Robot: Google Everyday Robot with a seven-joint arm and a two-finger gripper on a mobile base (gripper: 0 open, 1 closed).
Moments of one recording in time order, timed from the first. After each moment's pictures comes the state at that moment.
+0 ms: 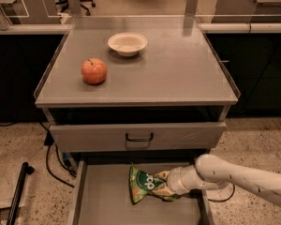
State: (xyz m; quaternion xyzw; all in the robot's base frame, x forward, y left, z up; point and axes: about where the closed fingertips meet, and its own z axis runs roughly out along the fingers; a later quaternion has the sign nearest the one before) arm 0.484 -0.075 0.398 -0.59 0.70 0.26 0.30
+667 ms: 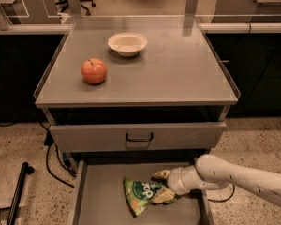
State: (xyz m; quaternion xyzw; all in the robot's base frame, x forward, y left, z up) arm 0.484 -0.075 0.398 -0.59 0.70 0.26 0.30
